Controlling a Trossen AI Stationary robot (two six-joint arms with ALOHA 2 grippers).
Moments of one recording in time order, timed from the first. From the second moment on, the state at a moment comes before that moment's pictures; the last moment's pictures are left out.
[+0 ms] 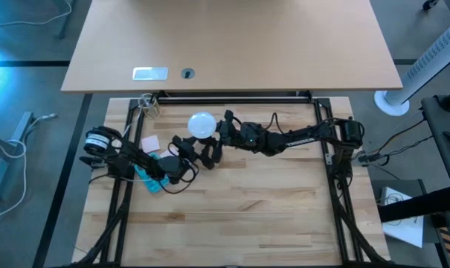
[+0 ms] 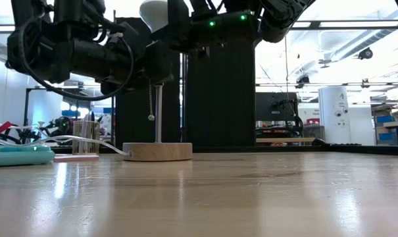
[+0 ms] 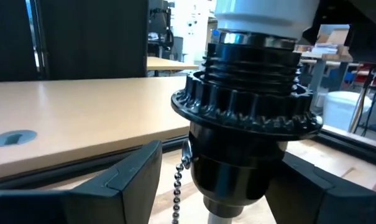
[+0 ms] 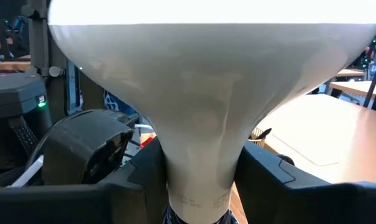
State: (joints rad) left arm -0.15 1.72 0.47 1.35 -1.11 -0.06; right arm -0.06 1.84 1.16 0.69 0.18 -0.04
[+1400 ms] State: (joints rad) left arm -0.16 1.71 0.47 1.33 -1.04 -0.07; right arm -0.08 1.83 1.15 0.69 0.07 -0.05
